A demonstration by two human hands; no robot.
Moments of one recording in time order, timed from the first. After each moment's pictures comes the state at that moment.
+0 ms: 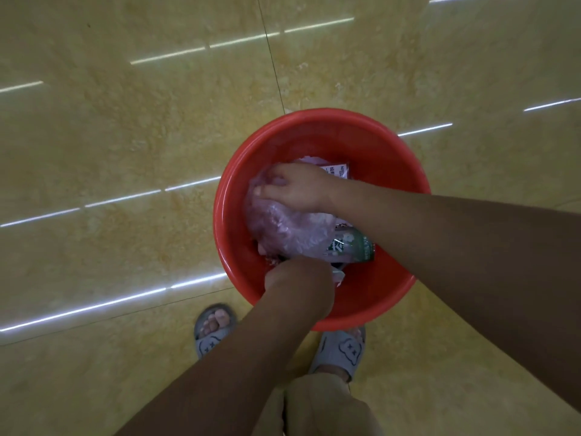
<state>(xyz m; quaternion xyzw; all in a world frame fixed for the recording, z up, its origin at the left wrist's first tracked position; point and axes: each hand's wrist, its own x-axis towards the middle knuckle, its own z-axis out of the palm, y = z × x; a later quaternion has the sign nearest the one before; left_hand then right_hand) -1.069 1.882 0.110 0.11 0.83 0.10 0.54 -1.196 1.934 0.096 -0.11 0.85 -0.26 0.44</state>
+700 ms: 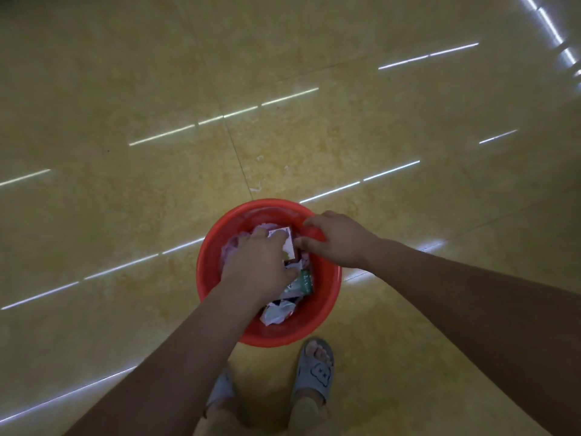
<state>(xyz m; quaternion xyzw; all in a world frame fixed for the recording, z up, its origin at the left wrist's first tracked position) -1.148 1.902 0.280 0.07 0.93 0.17 0.32 -1.183 2.082 0.269 -0.09 0.91 -0.21 0.35</state>
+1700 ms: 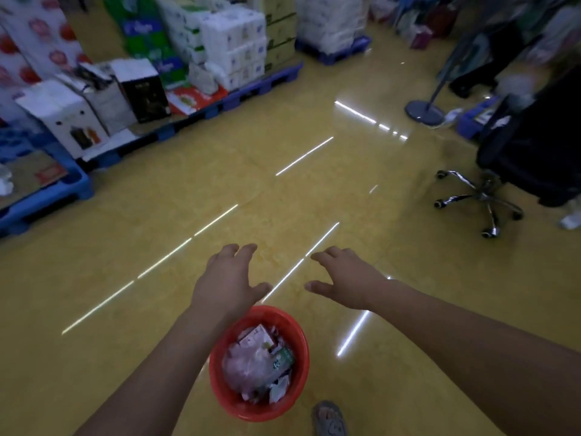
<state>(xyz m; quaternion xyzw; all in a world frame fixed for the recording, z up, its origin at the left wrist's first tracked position) -1.209 1.888 0.607 0.27 0.93 0.18 0.15 -1.105 2.108 0.614 0.11 0.97 -0.14 0.17</state>
